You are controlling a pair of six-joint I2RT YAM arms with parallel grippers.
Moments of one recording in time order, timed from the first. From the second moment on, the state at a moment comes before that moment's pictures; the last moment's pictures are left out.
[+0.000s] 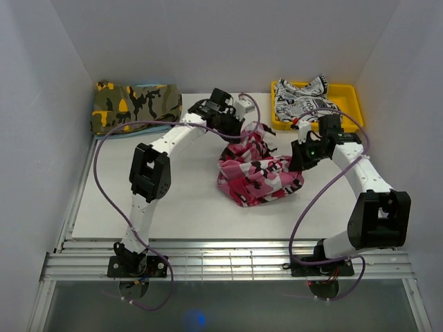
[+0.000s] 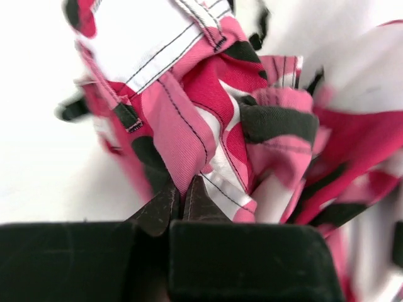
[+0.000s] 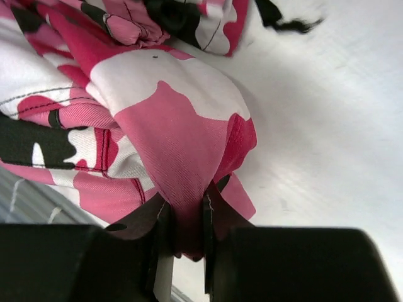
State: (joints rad) left arm -0.61 2.23 1.99 -0.68 0.44 0.22; right arm 0.08 1.48 1.09 -0.78 -0.54 -0.35
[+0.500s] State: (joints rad) left arm -0.35 1.12 1.19 -0.27 0.49 0.05; right arm 0.03 1.13 1.17 -0.67 -0.42 -0.88
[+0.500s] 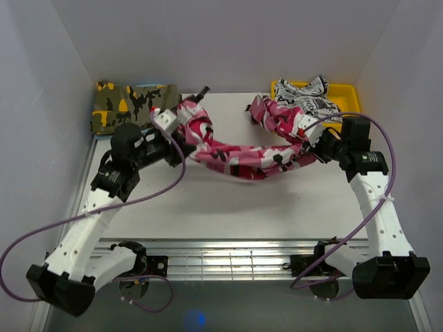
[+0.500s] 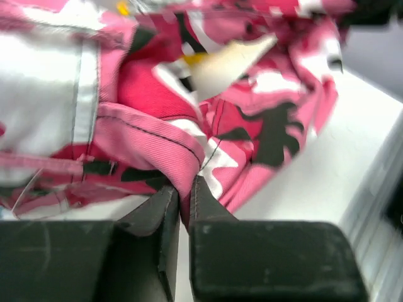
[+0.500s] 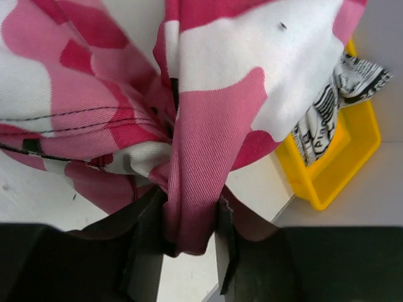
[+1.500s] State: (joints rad) left arm -0.33 1.38 0.99 -0.97 0.56 0.73; right arm 0.23 1.81 1.62 -0.87 -0.31 -0.42
